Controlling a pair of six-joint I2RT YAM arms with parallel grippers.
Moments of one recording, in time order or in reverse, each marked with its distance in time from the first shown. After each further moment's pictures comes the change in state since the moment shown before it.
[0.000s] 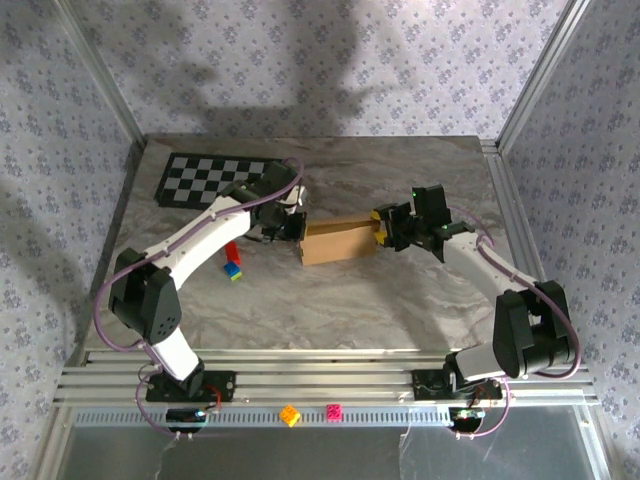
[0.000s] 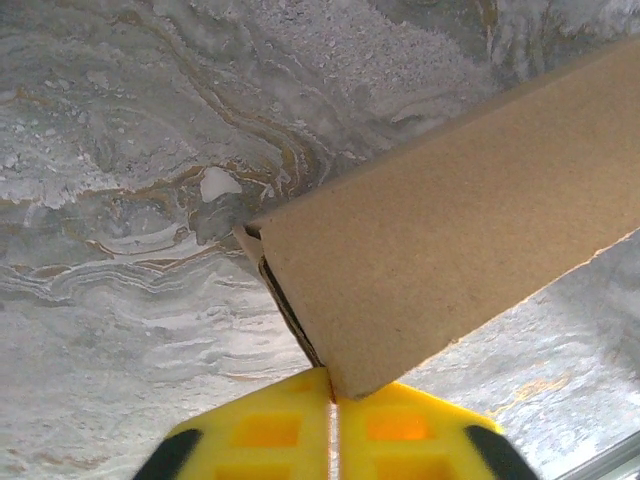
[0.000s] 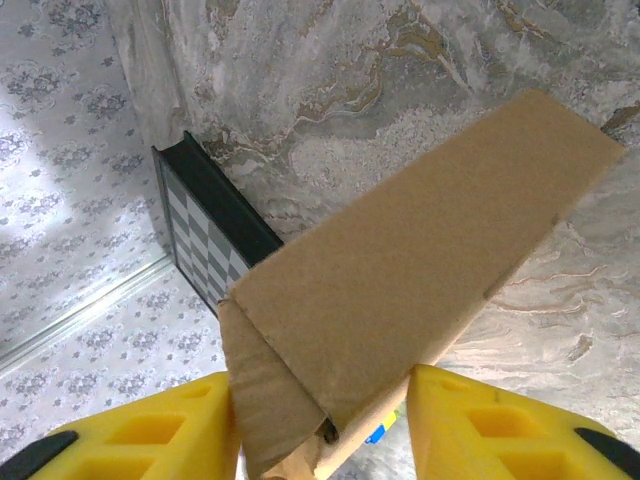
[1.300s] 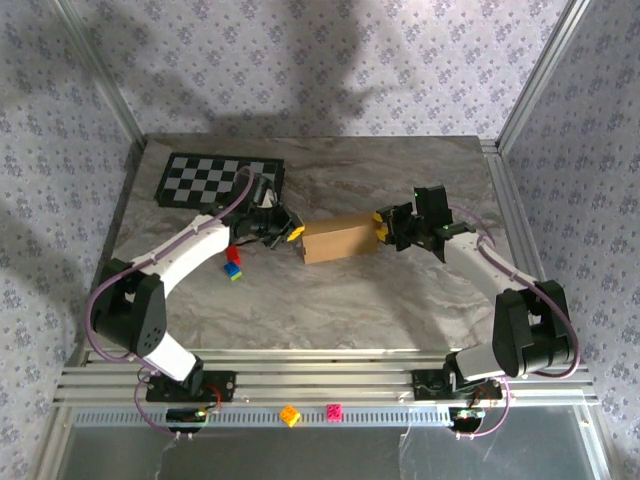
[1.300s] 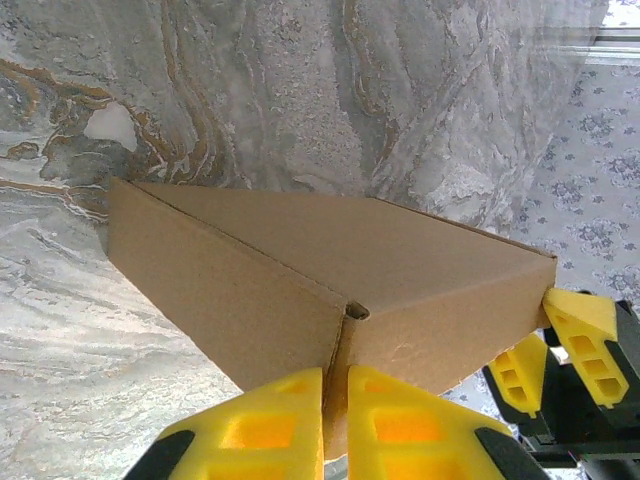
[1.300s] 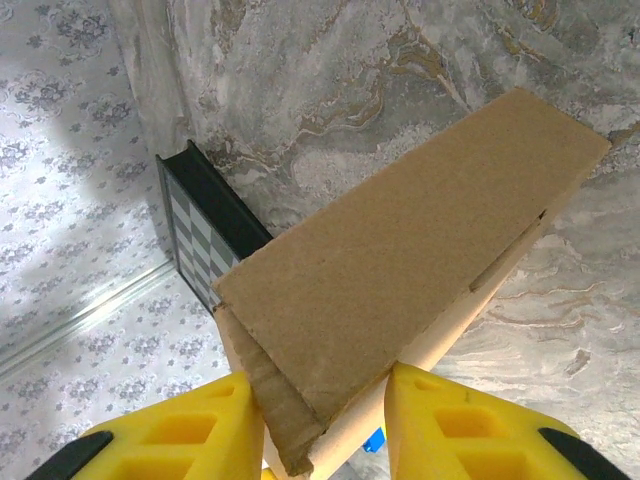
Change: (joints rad) left arm 0.133 -0.114 -0.316 0.472 0.305 -0.753; right arm -0.011 0.003 -0.006 0.008 0.002 -0.018
